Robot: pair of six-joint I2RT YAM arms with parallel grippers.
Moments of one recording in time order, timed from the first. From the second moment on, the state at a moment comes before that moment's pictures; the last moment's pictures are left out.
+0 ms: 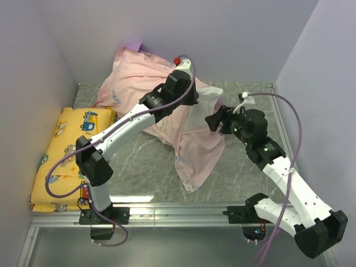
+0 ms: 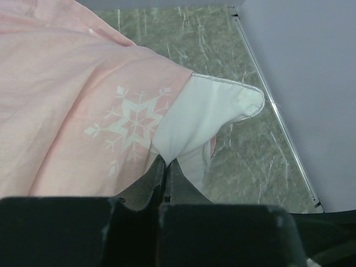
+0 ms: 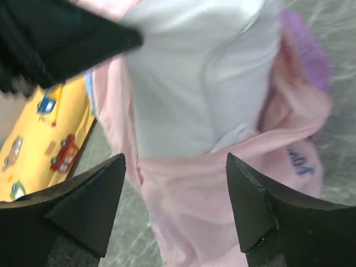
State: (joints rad) left arm -0.79 1.81 1.85 -0.42 -0.20 -0.51; right arm 0.41 0.95 0.91 -0.22 -0.04 0.47
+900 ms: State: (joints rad) left arm -0.76 1.85 2.07 -0.56 -0.22 -0.49; right arm 0.75 1.05 0.62 -0.04 0.20 0.57
